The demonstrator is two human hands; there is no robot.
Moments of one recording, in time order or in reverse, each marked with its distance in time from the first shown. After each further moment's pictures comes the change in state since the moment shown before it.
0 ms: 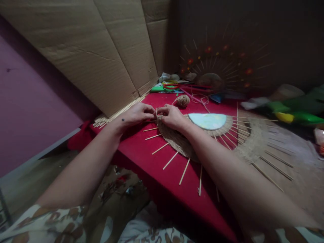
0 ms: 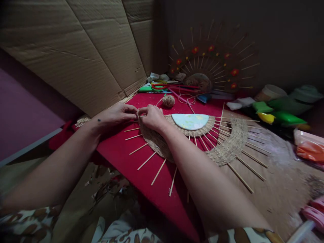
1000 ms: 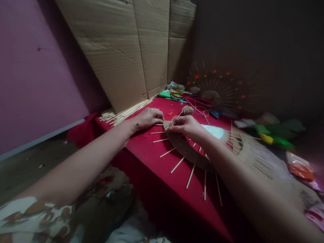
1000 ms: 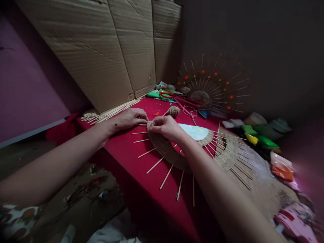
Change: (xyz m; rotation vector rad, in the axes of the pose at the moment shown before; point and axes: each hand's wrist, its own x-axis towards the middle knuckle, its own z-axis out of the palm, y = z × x) left_hand 0.011 -0.026 0.003 0.184 0.040 0.326; right_hand -0.031 -0.017 -0.027 0.479 -0.202 0.201
